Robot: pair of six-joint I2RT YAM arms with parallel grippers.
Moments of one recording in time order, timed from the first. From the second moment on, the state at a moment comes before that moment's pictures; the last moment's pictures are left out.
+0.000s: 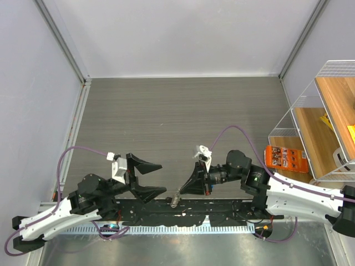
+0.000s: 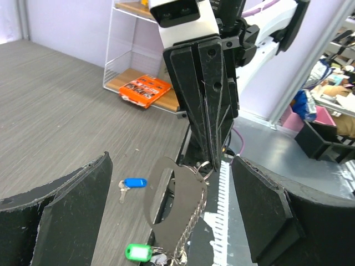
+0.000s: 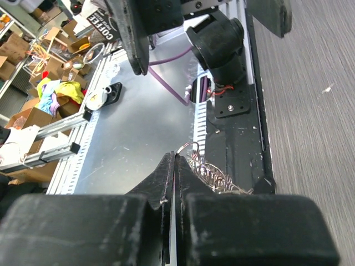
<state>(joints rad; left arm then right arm) -1.15 0.14 0.33 0.02 0.13 -0.31 1.11 0.82 0.51 0.22 -0.60 0.46</state>
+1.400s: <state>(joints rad) -1.15 0.31 0.33 0.41 0.36 -0.53 1.24 0.82 0.73 0.13 -0.61 0.02</state>
